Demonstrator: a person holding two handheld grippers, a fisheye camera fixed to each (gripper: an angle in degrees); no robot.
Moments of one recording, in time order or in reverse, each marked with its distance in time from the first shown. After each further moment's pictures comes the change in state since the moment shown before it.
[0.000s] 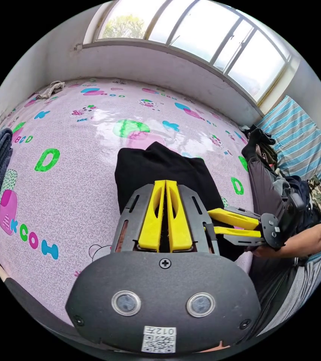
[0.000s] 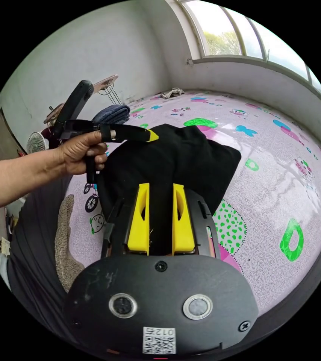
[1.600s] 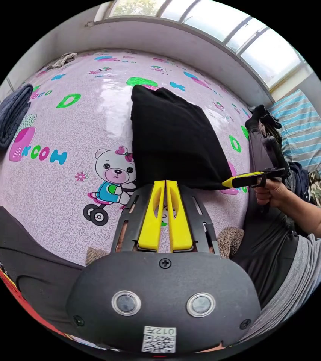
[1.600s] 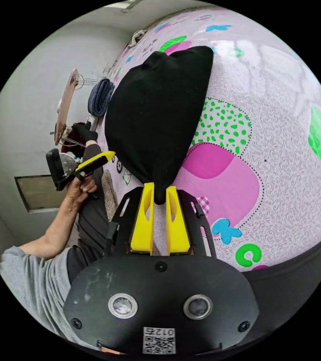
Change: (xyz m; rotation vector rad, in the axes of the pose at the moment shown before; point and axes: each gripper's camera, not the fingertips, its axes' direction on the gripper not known) left arm -0.050 0.070 -0.016 -0.186 -0.002 -0.152; right arm -0.141 -0.312 -0.328 -0.471 -0.403 0.389
